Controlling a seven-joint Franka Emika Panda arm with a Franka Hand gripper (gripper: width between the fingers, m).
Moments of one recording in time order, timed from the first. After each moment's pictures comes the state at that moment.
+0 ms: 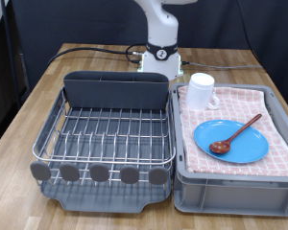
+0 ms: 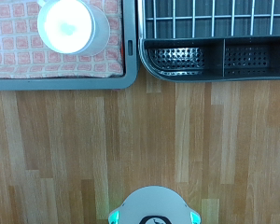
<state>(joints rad) 0.02 -0.77 0.00 -2.36 -0.02 1.58 0.81</state>
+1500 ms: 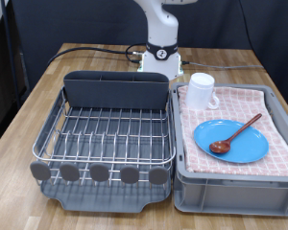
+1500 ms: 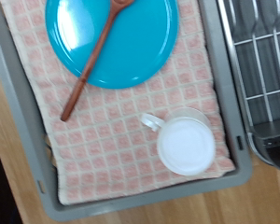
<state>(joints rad) 0.03 -0.41 0.20 -2.20 0.08 1.88 1.24</state>
